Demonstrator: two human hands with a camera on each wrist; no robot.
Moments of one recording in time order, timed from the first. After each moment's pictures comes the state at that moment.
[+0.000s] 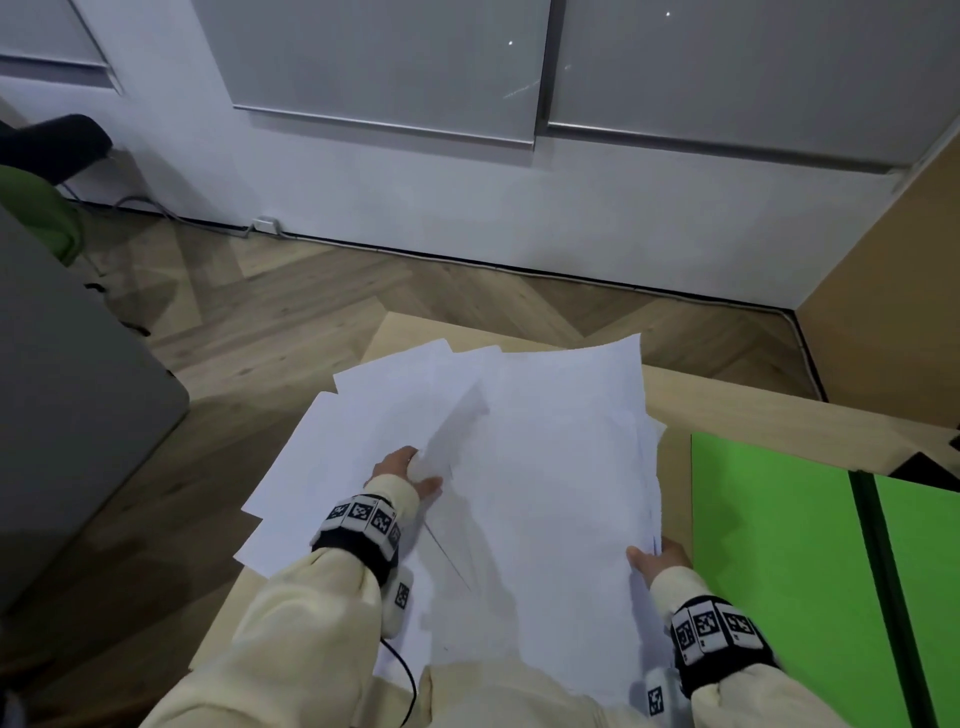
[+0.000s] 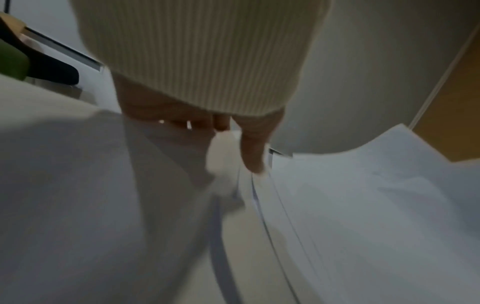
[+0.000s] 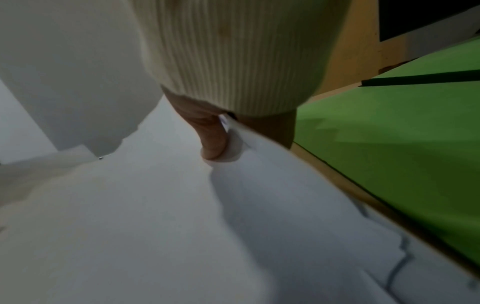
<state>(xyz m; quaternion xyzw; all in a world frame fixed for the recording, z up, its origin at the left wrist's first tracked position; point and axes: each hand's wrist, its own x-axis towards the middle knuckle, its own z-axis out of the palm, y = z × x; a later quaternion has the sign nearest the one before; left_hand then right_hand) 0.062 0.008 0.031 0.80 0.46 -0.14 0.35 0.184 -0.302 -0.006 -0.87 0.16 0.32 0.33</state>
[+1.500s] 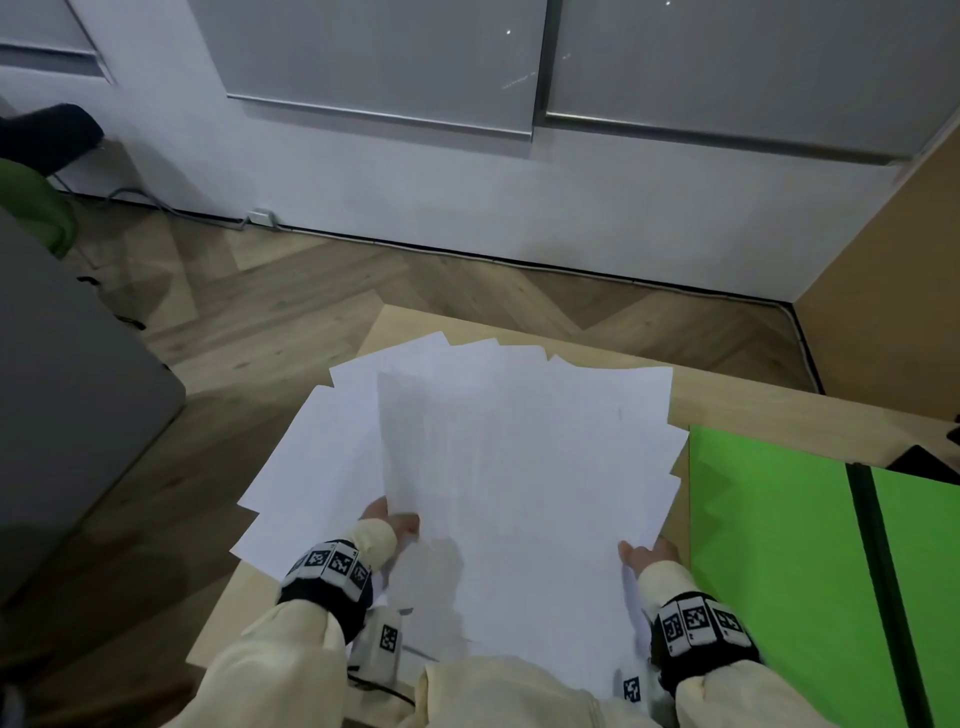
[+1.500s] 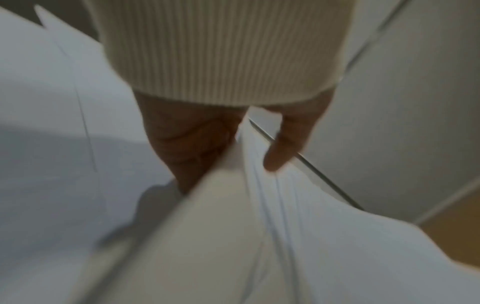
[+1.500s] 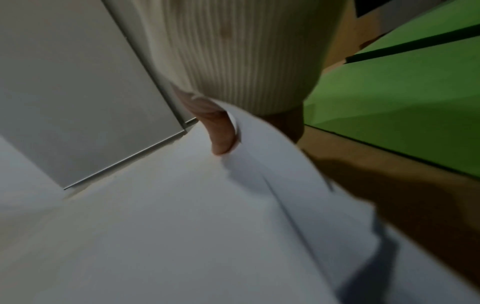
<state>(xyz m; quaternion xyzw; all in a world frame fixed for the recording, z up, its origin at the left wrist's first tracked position) 0.022 -0.013 0.010 0.66 0.54 -0.15 0.50 0.175 -0.289 0.000 -0.86 0.23 0.31 0.33</state>
